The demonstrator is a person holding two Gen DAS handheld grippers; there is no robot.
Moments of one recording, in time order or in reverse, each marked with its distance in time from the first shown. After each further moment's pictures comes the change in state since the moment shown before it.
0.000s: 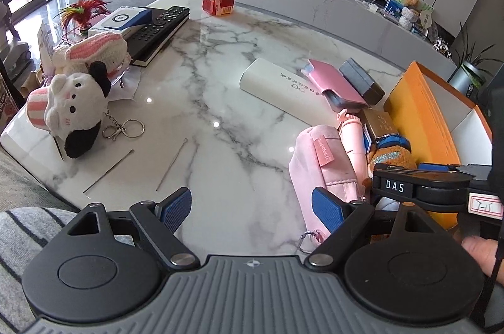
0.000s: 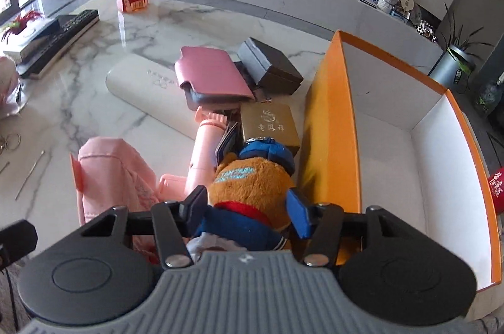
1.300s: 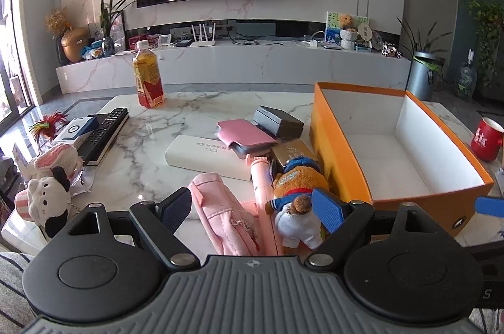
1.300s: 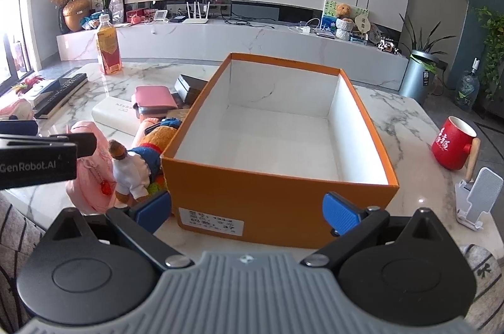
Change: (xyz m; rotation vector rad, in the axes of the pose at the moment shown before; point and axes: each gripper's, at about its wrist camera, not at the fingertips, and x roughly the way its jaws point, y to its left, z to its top) left arm -0.055 -0.105 -0.039 0.282 -0.309 -0.015; right arm -0.105 -0.117 -0.126 0.195 -0.288 0.074
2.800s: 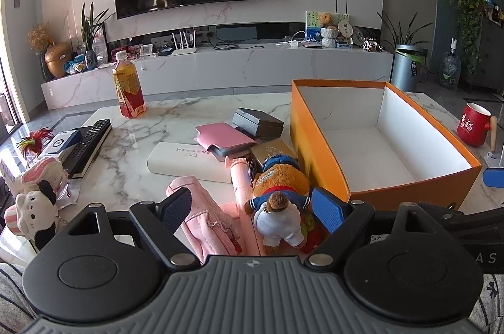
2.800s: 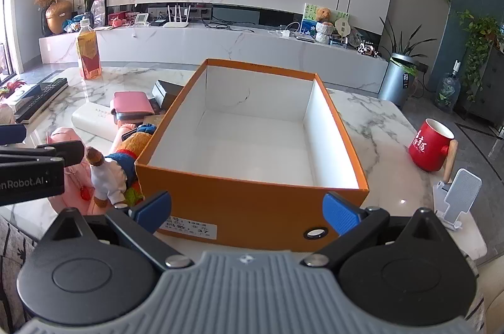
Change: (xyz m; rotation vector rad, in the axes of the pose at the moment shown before) left arm 0.002 -0.021 -0.007 0.090 -0.018 -0.053; right arm -0.006 -0.010 0.003 -0.009 -0.006 -0.125
